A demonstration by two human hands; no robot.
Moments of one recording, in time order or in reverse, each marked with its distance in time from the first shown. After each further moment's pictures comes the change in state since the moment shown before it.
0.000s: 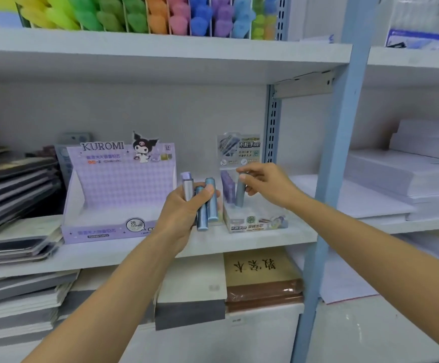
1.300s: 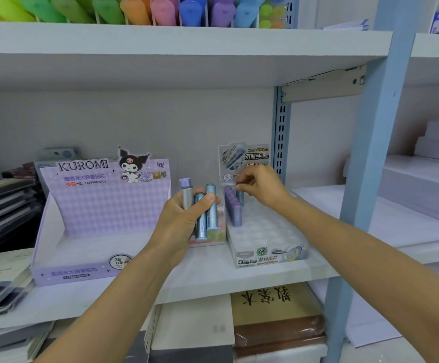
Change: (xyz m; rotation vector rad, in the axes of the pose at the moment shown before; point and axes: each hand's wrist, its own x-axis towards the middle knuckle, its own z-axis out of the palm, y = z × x) left_hand 0.053 -0.003 -0.005 0.046 -0.011 0.009; right_hand 0.088 0.043 0.021 -0.286 0.066 -0.122
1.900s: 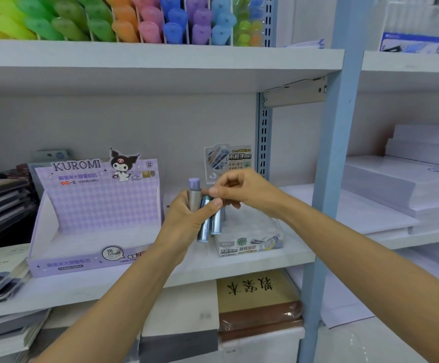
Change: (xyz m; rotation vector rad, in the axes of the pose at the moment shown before) left_hand -0.024 0.000 0.028 0.214 -0.041 0.076; right_hand -0.059 -0.058 -0.044 0.610 -0.336 0.004
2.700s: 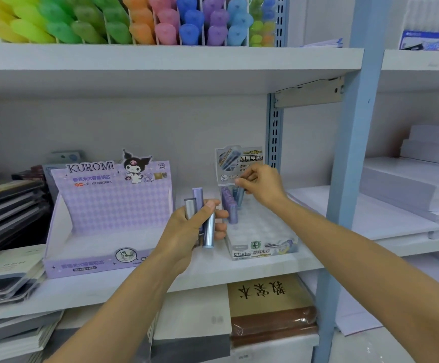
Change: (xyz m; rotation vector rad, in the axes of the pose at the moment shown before) left_hand -0.006 -0.003 -0.016 -0.256 0.009 -0.162; right_hand 0.046 0.052 -0.009 -0.364 0.554 0.110
